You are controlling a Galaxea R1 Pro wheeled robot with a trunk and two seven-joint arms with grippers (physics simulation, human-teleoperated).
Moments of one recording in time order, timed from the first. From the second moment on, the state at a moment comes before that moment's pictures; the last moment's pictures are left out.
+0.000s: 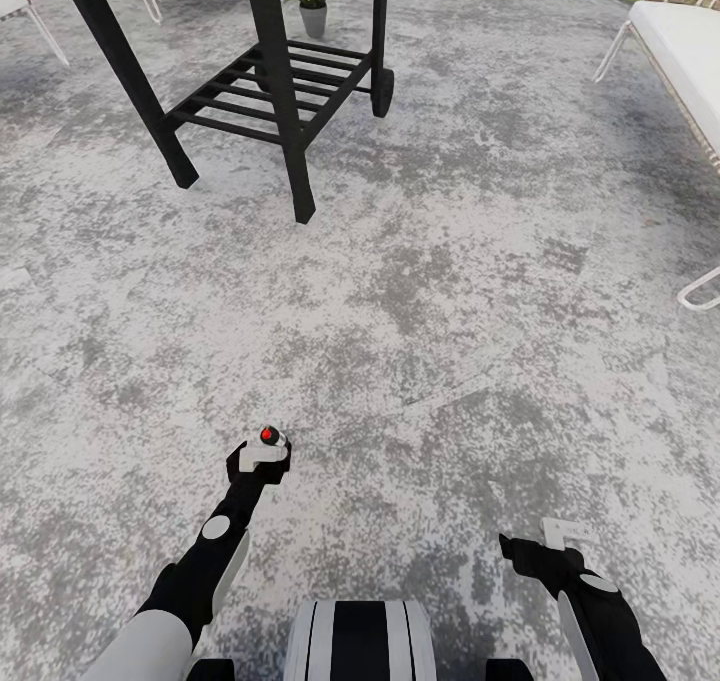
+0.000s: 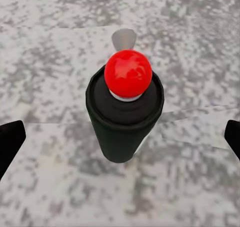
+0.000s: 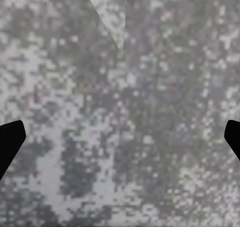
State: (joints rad) left arm -0.57 -0.06 0.01 -0.70 -0.06 -0.27 0.00; right arm -0.19 -0.01 -0.19 -1.33 0.00 0.56 0.00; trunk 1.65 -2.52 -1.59
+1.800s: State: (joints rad) left arm -0.57 -0.06 0.01 -0.70 -0.06 -0.27 0.00; right arm -0.19 -0.01 -0.19 -1.33 0.00 0.56 0.00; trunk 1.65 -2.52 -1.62
